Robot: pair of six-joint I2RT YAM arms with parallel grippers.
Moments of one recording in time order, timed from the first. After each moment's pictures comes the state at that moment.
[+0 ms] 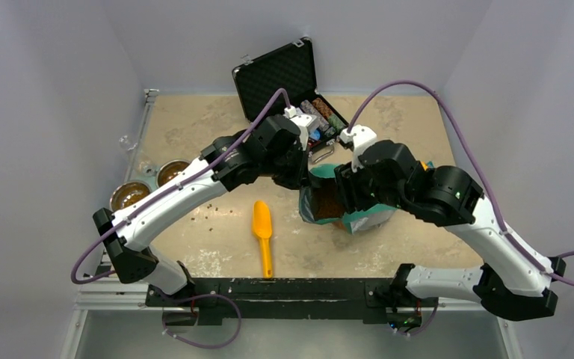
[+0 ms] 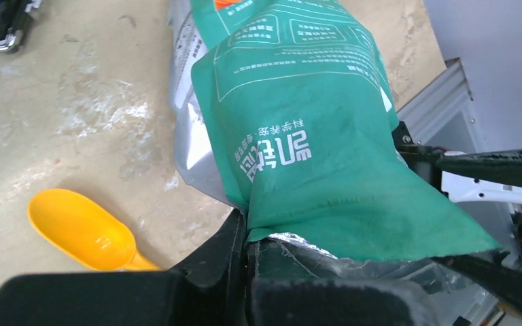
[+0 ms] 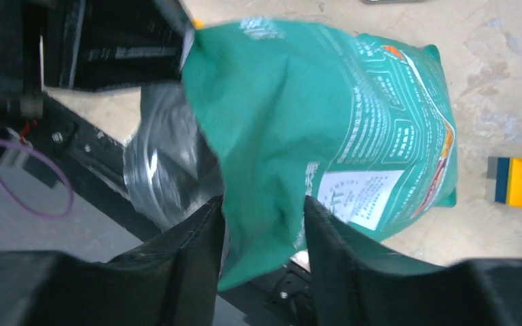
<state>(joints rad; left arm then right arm) -0.95 1.51 1.70 -0.90 0.06 -0.54 0.95 1.13 1.62 -1.24 0.23 0.35</state>
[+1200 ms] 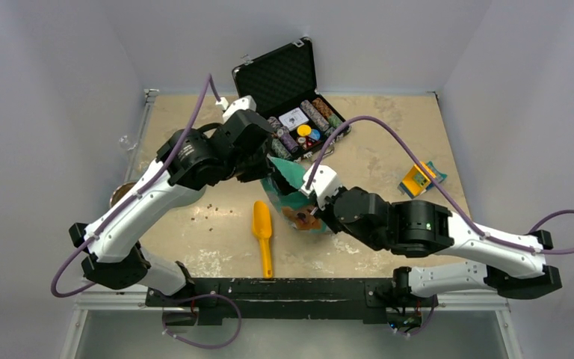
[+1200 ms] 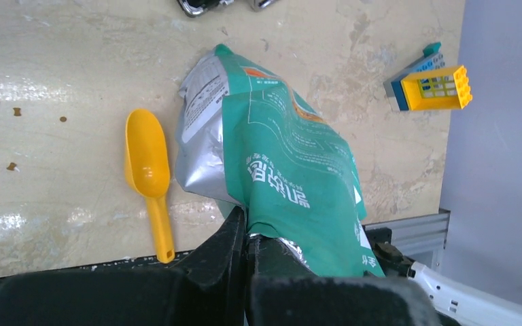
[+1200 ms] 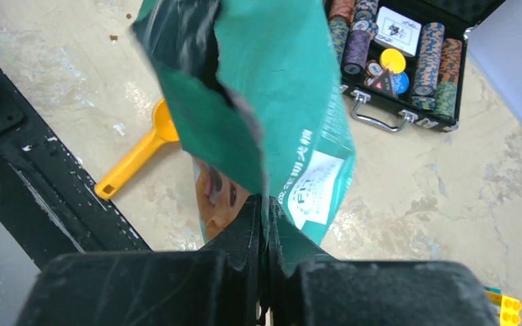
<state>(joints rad) -0.95 1.45 1.93 -1.33 -0.35 -1.01 1.39 1.07 1.35 -0.87 0.60 0.08</state>
